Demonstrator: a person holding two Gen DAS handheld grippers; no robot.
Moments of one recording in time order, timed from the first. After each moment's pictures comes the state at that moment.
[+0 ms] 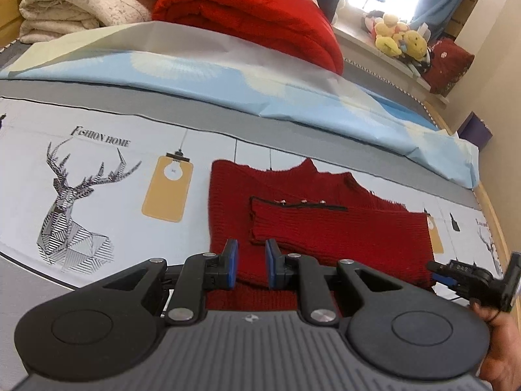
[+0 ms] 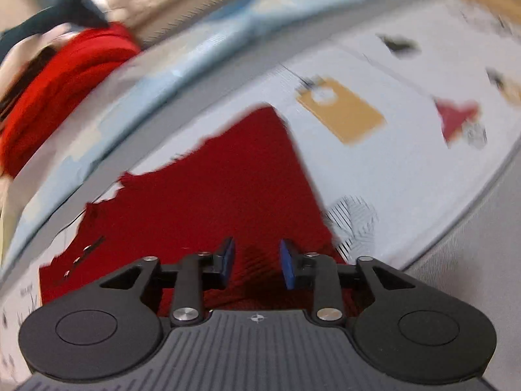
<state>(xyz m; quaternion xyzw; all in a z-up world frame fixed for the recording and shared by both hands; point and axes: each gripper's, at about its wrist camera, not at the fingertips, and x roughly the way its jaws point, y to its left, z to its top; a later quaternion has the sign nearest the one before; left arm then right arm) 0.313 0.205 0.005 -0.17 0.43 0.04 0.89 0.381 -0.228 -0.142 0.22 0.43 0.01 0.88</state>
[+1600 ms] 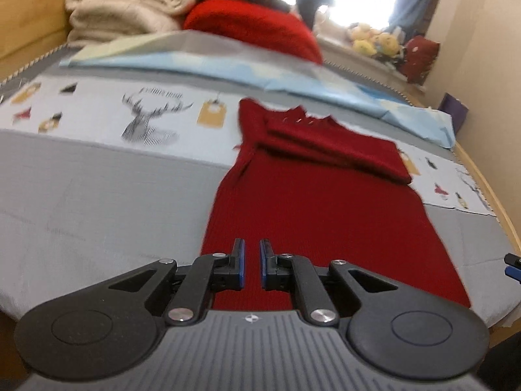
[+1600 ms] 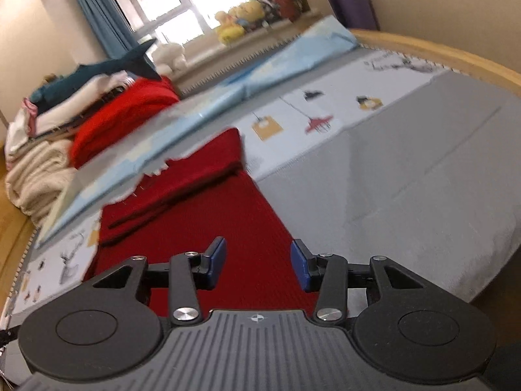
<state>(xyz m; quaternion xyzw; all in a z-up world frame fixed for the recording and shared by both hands) 0.000 0.172 -0.018 -0.13 0.38 0.04 0.91 0.039 -0.357 -0.078 0.23 0.34 0.03 0.91</state>
